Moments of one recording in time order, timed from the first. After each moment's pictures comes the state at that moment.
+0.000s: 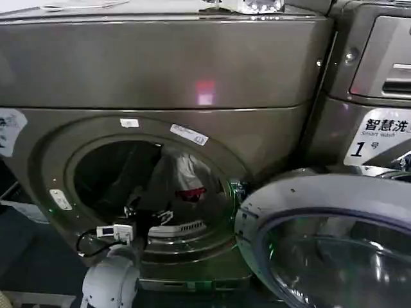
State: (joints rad) left arm 1.19 -1.52 -0.45 -2.15 0.07 0.74 0.02; right arm -1.71 1.14 2.49 1.55 0.70 -0.24 0.01
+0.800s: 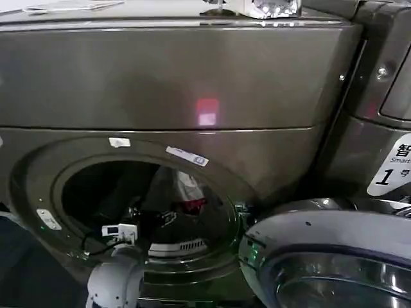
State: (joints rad) left arm 0.71 -1.55 -0.44 -1.51 0.30 0.62 0.13; right arm -1.69 1.13 2.45 1.58 0.69 -0.23 0.01
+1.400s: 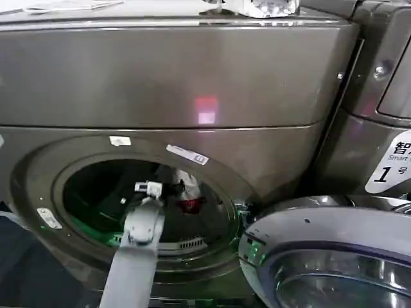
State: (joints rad) left arm 0.47 -1.52 -0.43 -1.26 1.23 -0.03 1.05; right arm -1.70 1.14 2.42 1.59 0.68 -0.23 0.00
